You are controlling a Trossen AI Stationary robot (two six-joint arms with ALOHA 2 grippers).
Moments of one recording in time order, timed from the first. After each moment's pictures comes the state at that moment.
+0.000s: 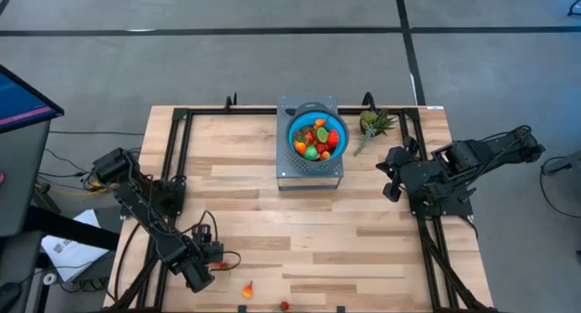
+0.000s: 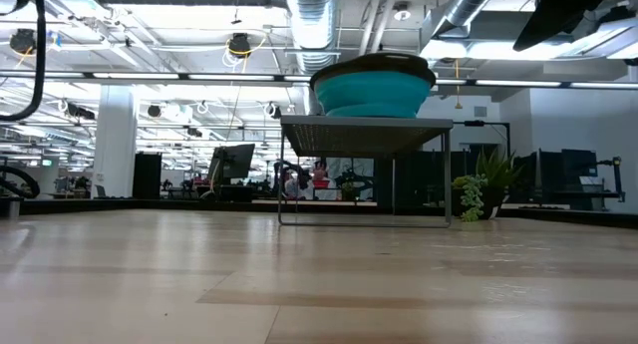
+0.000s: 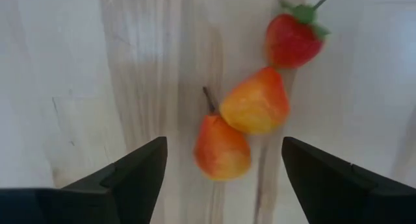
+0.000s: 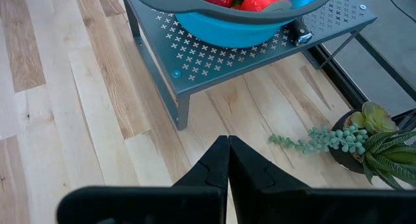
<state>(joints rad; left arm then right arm) -0.93 1.61 0.88 -0.78 -0.14 -0.92 0.34 0.85 0.98 -1.12 0.60 0.57</state>
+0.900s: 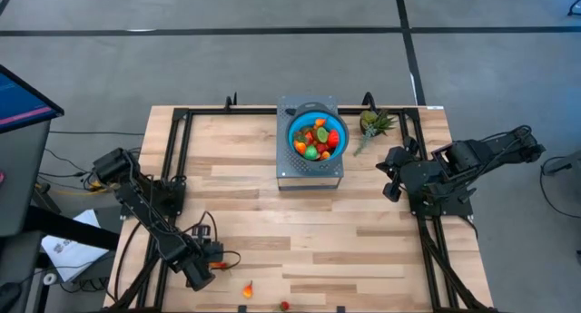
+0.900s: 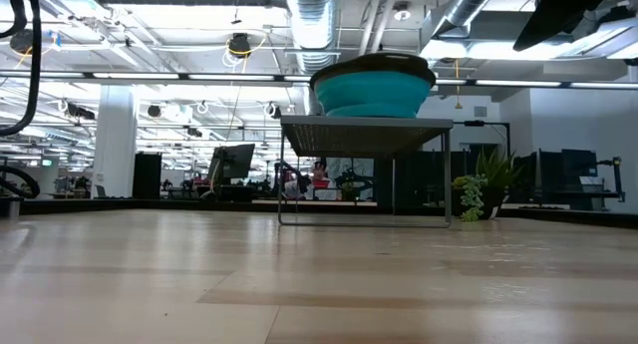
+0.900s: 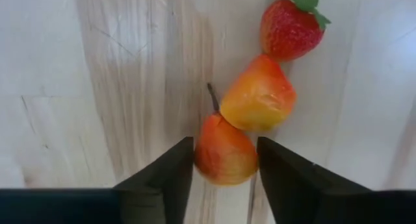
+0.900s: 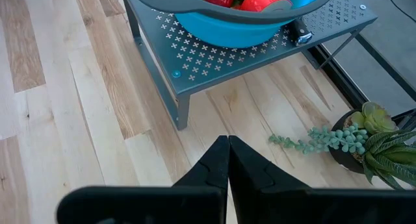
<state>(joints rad) -0.93 1.61 0.83 -0.71 -0.10 -0.92 0.34 0.85 0.98 -1.12 0.60 0.57</state>
